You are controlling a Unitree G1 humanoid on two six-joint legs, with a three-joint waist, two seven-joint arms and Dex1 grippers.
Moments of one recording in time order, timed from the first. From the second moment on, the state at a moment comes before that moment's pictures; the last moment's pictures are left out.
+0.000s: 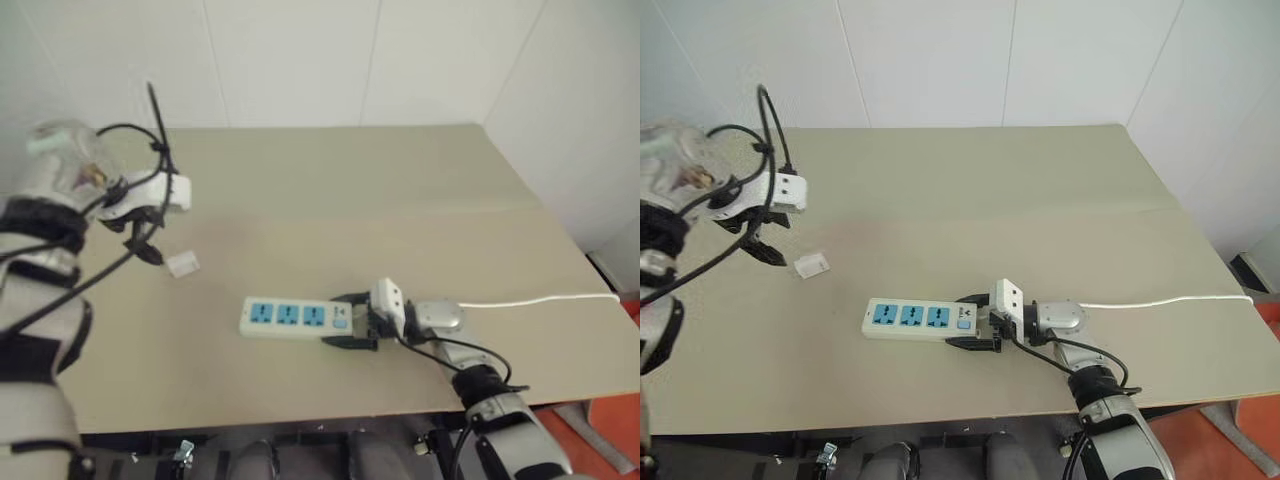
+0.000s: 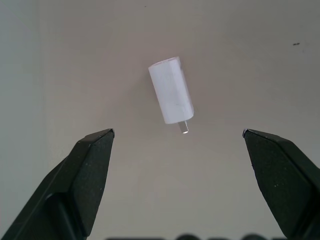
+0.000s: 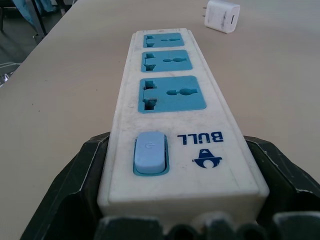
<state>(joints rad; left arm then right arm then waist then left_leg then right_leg) -1.39 0.84 -0.63 1.03 0.45 0.14 -1.55 -0.50 -0.31 0.20 0.52 0.19 -0.28 1.29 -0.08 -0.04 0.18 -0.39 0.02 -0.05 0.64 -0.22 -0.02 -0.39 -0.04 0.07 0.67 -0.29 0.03</state>
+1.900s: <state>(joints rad) -1.47 0.61 -0.15 1.26 0.25 0.23 -1.21 -0.35 -0.35 0.21 0.26 0.21 -0.10 1.17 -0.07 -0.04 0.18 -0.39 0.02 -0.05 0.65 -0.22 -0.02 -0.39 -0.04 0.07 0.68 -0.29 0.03</state>
